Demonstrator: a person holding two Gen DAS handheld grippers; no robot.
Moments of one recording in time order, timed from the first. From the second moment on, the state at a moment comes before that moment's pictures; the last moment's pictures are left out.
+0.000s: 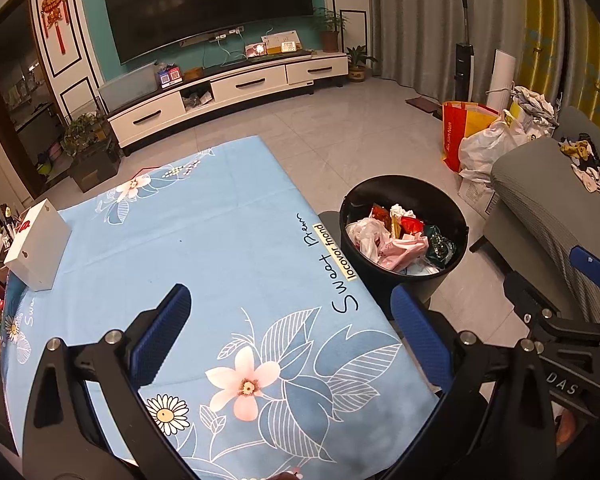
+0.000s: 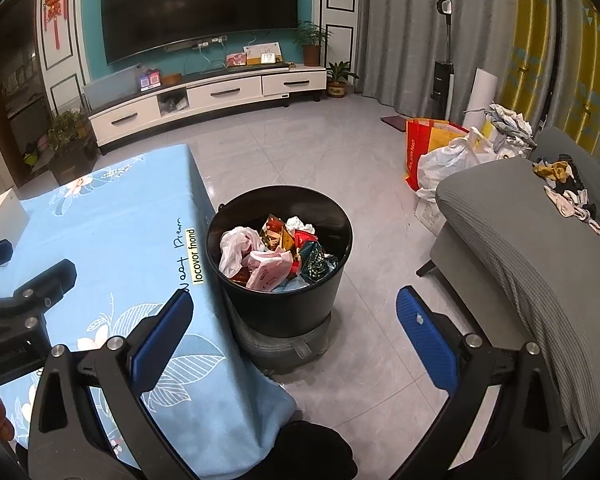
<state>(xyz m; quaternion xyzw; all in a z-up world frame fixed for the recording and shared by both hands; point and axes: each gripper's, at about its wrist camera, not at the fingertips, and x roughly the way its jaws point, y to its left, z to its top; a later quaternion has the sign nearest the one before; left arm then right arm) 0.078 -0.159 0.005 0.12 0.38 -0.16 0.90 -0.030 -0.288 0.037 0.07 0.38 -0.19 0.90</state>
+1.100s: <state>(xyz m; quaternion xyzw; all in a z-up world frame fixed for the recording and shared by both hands) 0.083 -0.153 0.002 0.12 0.38 -0.15 0.90 -0.027 -0.287 0.035 0.07 0.39 -0.18 0.90</state>
